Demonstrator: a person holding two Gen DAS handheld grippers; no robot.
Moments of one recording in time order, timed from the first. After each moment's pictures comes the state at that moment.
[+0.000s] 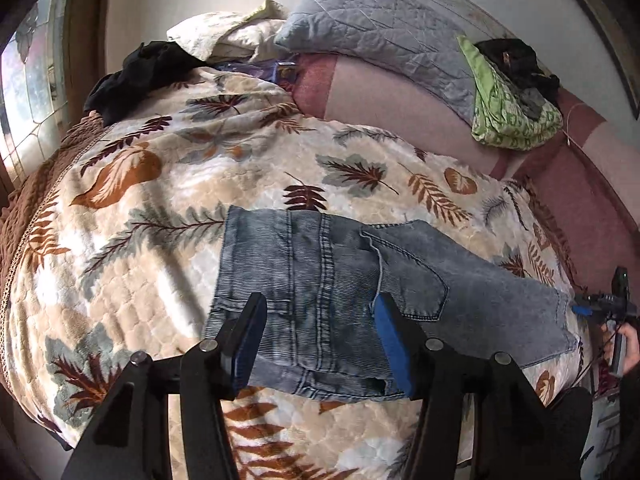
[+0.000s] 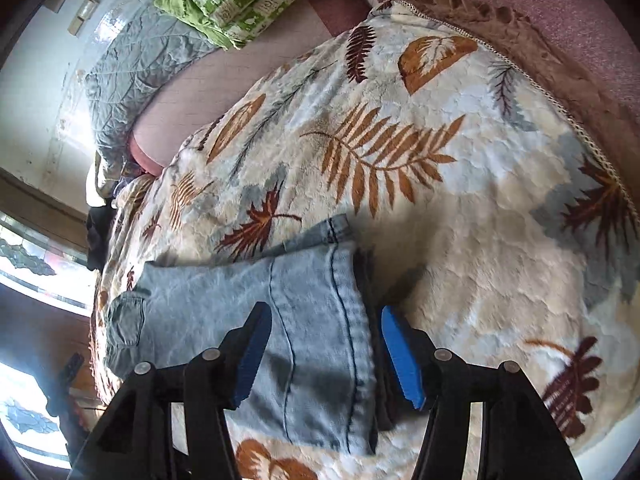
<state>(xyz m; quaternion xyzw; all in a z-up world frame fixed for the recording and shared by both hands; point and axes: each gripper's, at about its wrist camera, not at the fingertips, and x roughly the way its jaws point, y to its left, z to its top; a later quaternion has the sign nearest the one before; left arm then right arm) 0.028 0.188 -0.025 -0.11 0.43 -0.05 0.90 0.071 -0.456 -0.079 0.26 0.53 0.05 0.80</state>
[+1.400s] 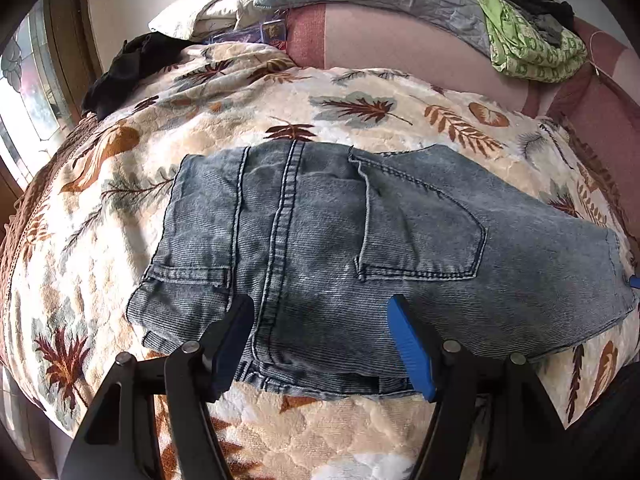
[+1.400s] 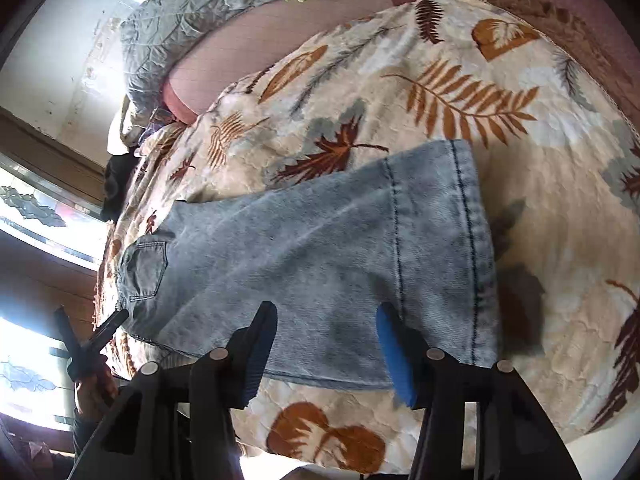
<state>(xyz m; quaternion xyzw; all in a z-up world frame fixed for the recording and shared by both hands) 0.040 0.128 -0.082 -0.03 0.47 0.01 0.88 0.045 -0.366 -0.084 0.22 0.55 0.11 0.80</state>
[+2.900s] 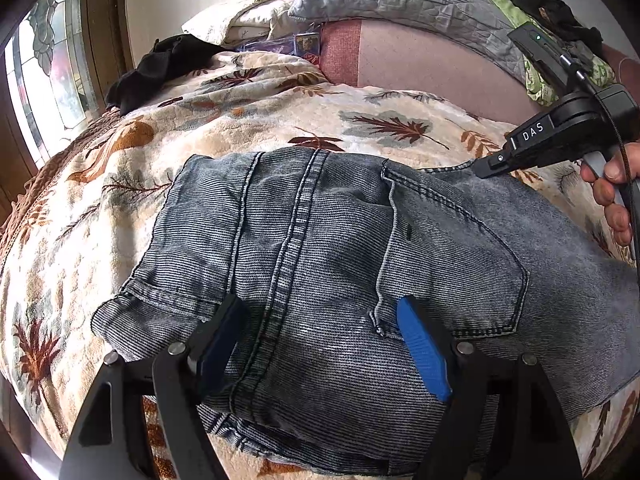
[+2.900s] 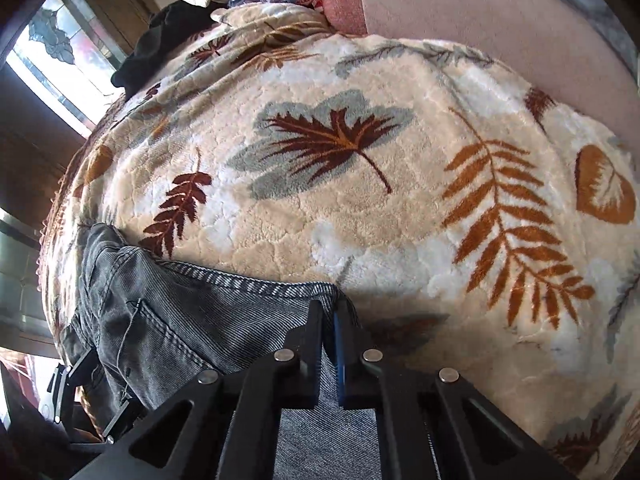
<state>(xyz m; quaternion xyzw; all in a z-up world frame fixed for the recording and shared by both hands) 0.063 0.129 -0.118 -0.05 0.42 0.07 0.90 0.251 -0.017 -0.115 -0.08 0.57 0.25 0.78</state>
